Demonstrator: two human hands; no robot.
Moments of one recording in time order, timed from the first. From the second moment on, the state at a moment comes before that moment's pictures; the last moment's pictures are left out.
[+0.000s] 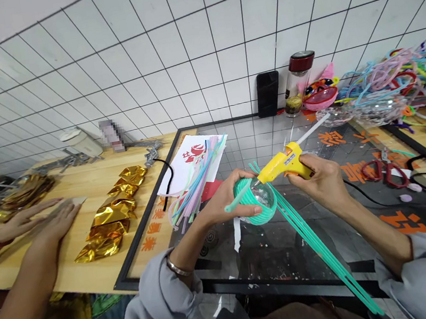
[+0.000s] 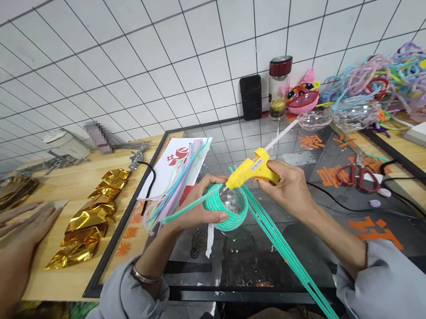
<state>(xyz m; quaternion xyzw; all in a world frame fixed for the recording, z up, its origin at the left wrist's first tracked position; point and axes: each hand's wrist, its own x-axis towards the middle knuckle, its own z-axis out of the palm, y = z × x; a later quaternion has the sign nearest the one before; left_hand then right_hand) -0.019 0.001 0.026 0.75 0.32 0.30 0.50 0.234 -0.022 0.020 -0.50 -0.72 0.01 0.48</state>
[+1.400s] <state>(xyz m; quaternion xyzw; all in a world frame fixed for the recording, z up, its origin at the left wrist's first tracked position) -0.018 -0.003 0.029 0.73 0.34 0.28 0.52 0.235 -0.021 0.017 -0.51 -0.72 0.03 0.48</state>
